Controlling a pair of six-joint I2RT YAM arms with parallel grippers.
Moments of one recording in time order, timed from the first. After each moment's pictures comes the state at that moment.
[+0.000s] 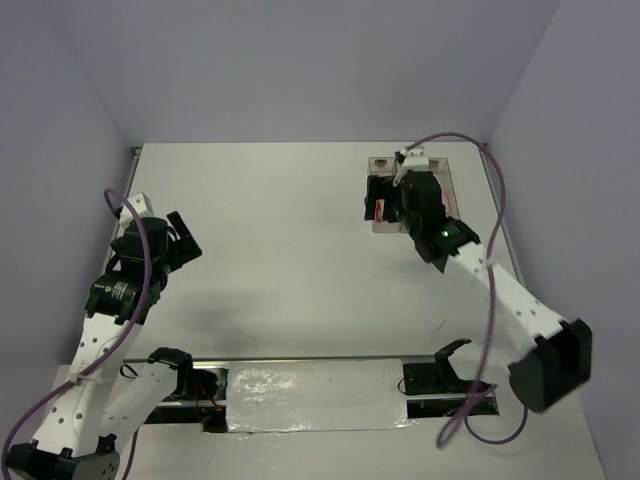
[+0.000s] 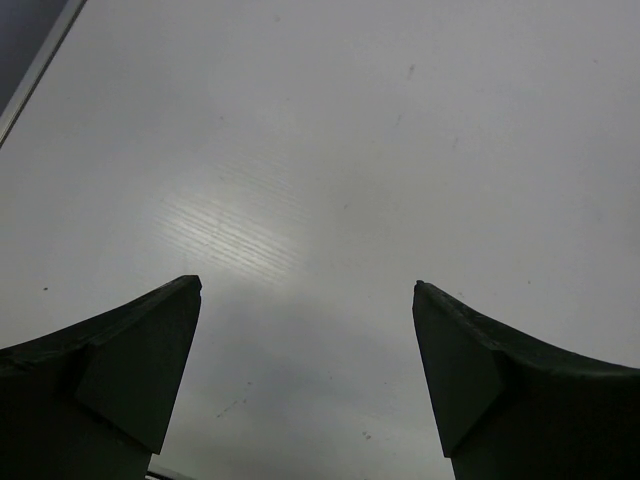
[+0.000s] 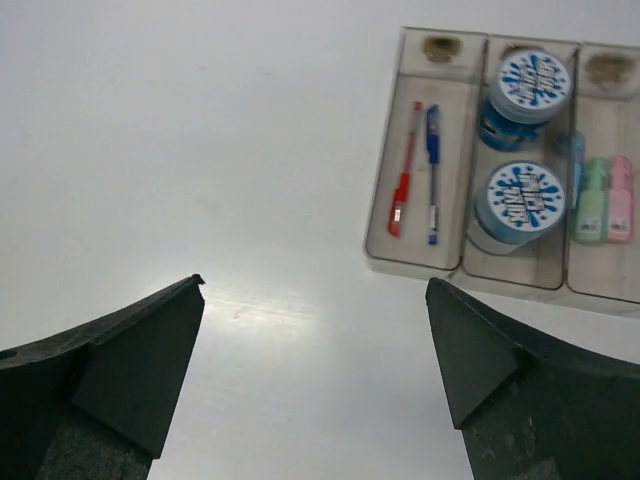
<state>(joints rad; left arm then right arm) -0.23 0.73 0.92 -0.80 -0.43 -0.53 0.40 1.25 1.04 -0.23 0.25 0.22</state>
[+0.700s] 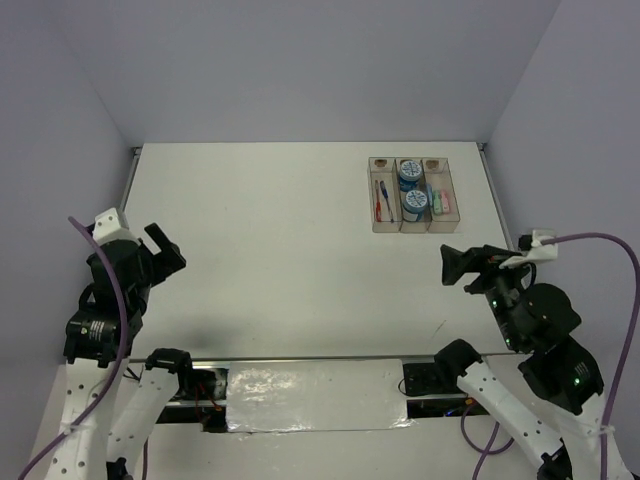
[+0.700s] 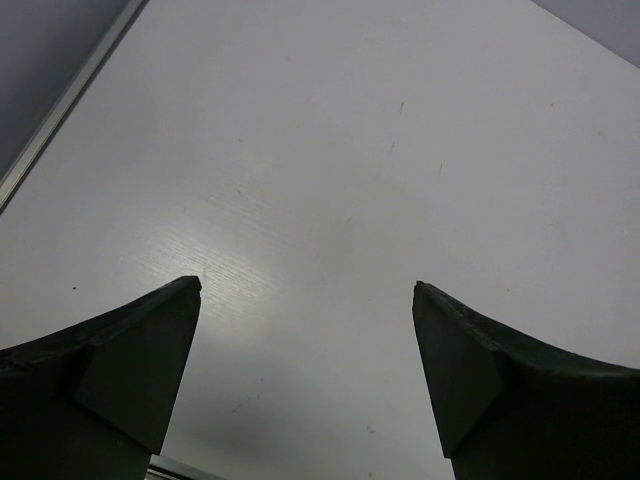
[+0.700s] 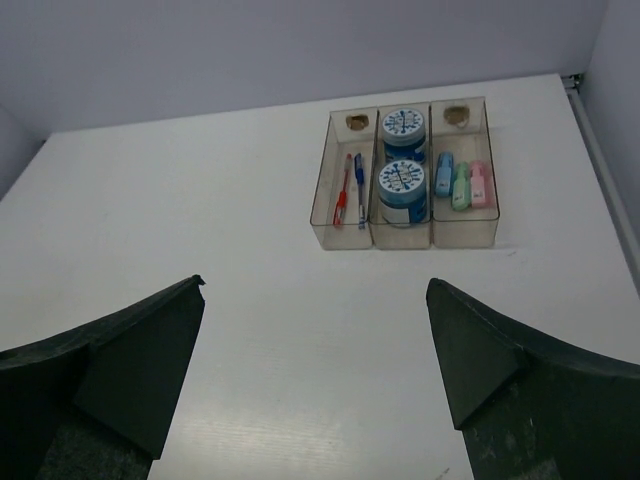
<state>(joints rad) -0.08 0.57 0.93 -0.85 -0.35 -0.47 0.54 0.34 0.97 -0.73 0.42 0.26</state>
